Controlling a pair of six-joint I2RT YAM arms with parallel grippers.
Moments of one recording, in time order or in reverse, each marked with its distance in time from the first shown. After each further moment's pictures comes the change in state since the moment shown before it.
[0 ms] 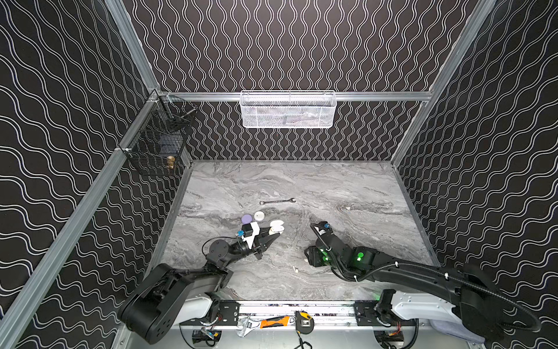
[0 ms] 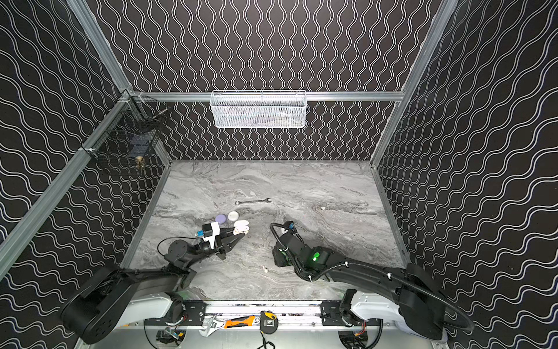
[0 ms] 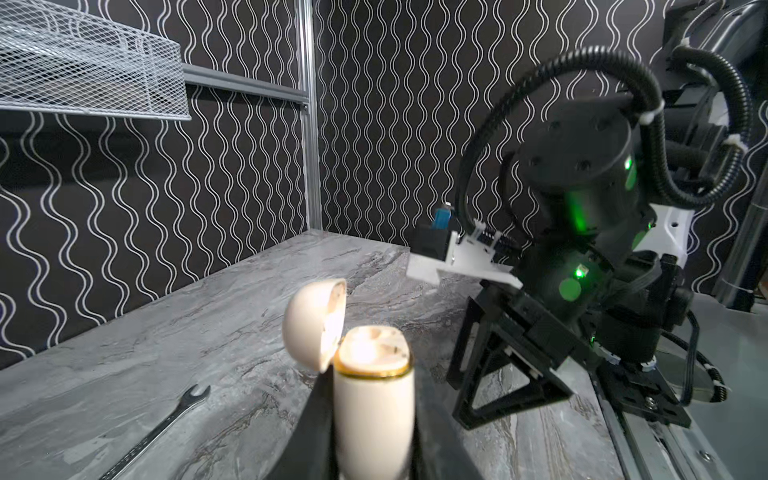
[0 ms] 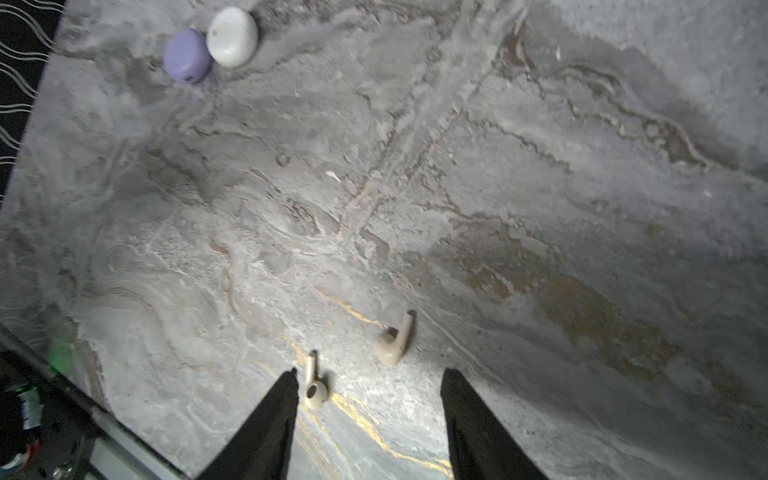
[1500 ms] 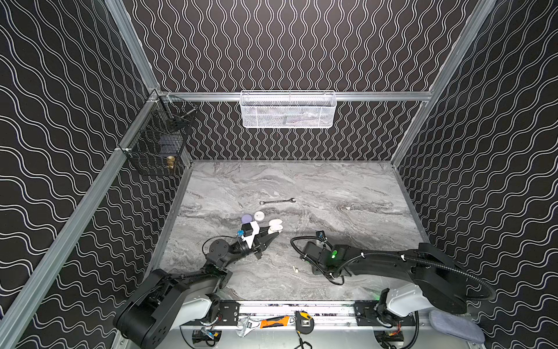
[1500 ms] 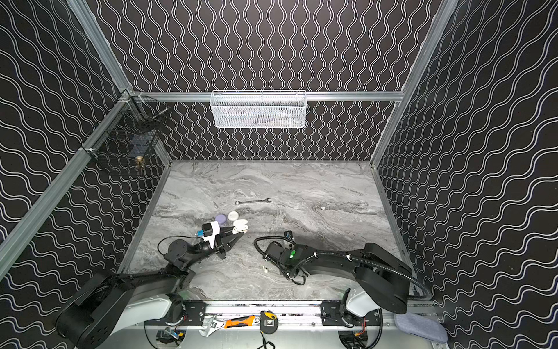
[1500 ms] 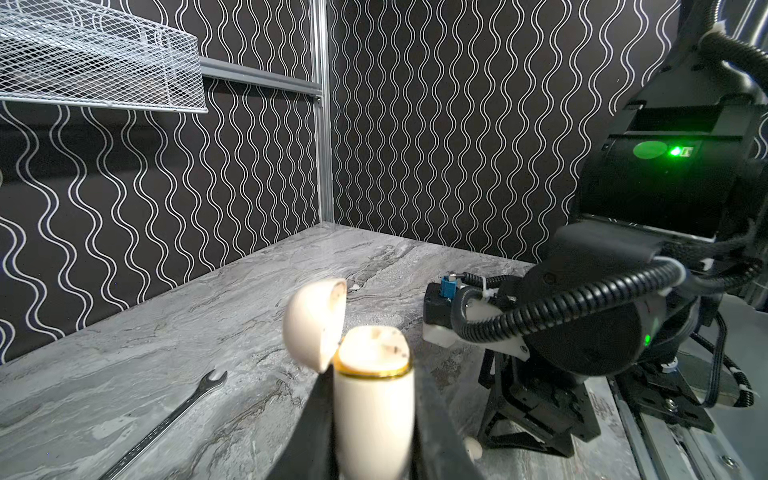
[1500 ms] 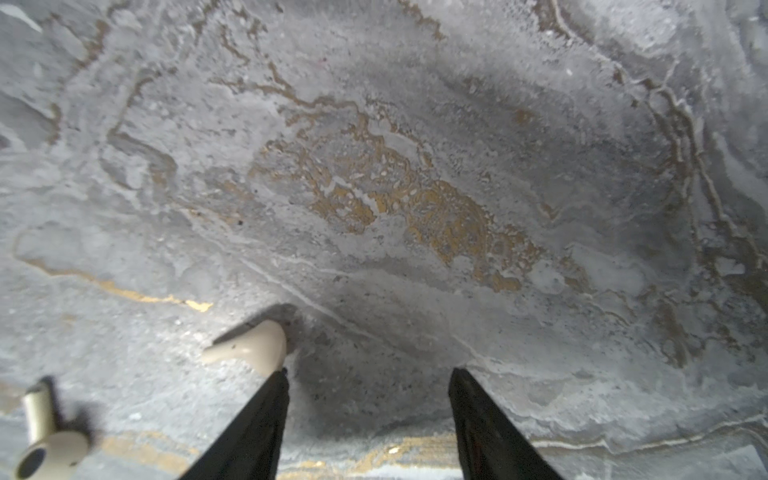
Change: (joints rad) left arm 0.001 -0.026 -0.002 -0.053 -0.026 0.018; right arm 0.074 0.266 0.114 -0.296 0.204 0.099
